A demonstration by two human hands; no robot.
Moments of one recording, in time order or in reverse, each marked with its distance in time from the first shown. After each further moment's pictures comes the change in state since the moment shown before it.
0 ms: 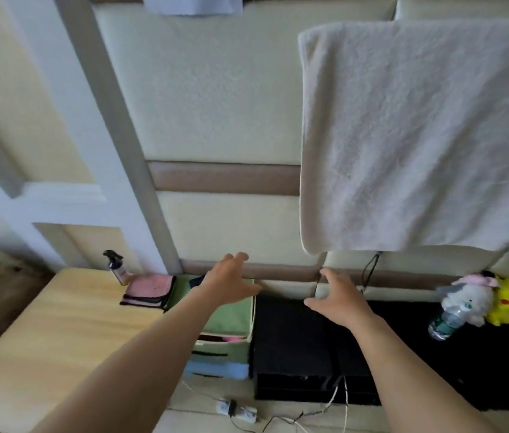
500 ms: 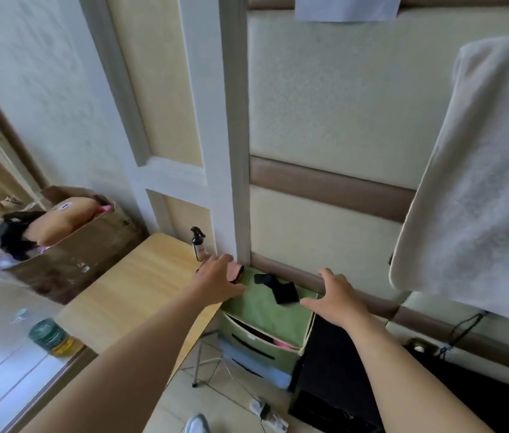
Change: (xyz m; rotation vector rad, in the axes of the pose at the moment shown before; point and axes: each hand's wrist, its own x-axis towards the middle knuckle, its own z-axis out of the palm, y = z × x) left_hand -0.077 -0.147 -0.058 -0.094 0.190 -0.361; right_hand 0.031 -0.142 0.067 -0.123 -0.187 -0.268
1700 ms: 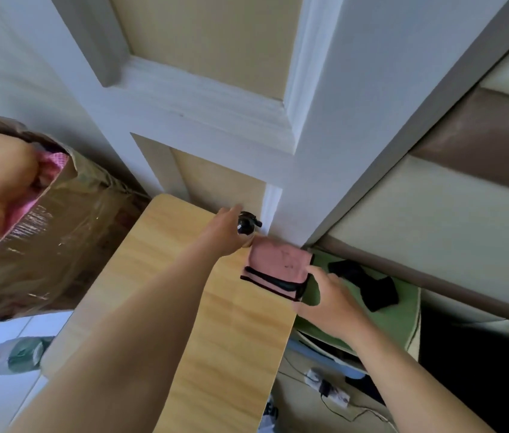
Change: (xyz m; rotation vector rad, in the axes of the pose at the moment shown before) left_hand 0.445 -0.315 -0.015 -0.059 -0.261 0.006; right_hand 0.353 -0.221 0.248 0.052 -0.330 0.182
